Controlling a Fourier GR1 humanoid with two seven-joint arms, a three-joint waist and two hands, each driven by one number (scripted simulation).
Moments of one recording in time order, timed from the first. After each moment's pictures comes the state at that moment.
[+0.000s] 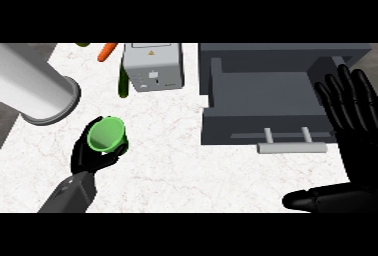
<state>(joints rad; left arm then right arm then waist) -0.48 0.18 0.30 -0.29 0.23 -0.31 -0.91 -0.11 -0.09 -0.05 -2.07 -0.16 0.13 0.17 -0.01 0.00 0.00</state>
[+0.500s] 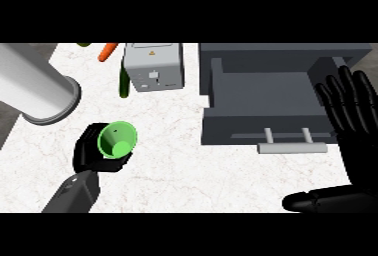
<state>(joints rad) -0.47 0.16 0.29 -0.34 0.21 -0.23 -1.00 -0.10 -0.09 -0.05 -2.08 -0.15 0.13 0.17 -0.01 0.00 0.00</state>
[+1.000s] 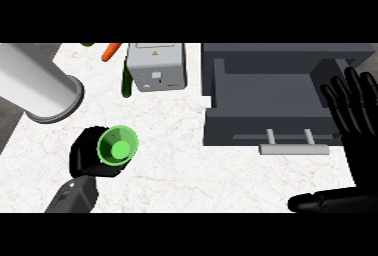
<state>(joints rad) -0.37 0.13 0.25 -0.53 0.22 -0.23 -1.00 -0.09 -0.09 -0.07 -2.09 -0.17 0.14 0.18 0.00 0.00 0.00</state>
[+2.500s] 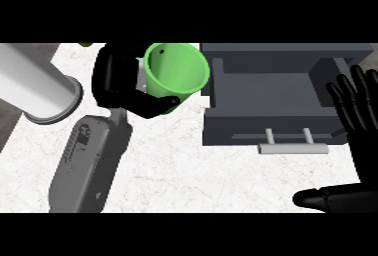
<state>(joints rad) -0.65 0.00 -0.01 -1.36 0.24 0.11 -0.22 -0.10 -0.11 -0.10 -2.07 -0.18 0.15 0.18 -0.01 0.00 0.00</state>
